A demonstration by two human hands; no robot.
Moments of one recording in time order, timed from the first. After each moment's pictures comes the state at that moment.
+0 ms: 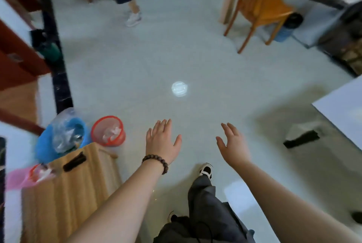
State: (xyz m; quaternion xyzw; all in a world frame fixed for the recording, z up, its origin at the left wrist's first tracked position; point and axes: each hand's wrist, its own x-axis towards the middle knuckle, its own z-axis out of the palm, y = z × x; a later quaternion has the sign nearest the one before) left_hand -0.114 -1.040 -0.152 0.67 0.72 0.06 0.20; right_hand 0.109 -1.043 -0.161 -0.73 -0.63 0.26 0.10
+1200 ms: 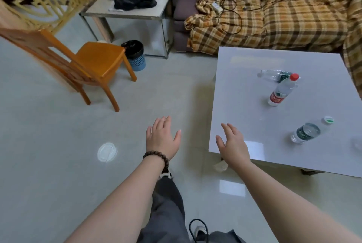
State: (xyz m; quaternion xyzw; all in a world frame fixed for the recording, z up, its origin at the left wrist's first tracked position) left_hand 0.505 -0.587 -0.134 0.91 0.38 0.00 0.18; right_hand 0.631 -0.764 -0.163 -0.91 -0.23 0.20 0.28
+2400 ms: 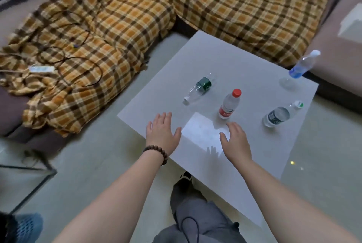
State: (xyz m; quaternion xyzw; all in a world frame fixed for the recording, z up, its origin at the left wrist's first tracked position) left_hand 1.058 -0.426 -0.177 0.96 -0.18 -0.15 0.12; right_hand 0.943 -0.619 -0.201 -0.88 0.33 0.01 0.34
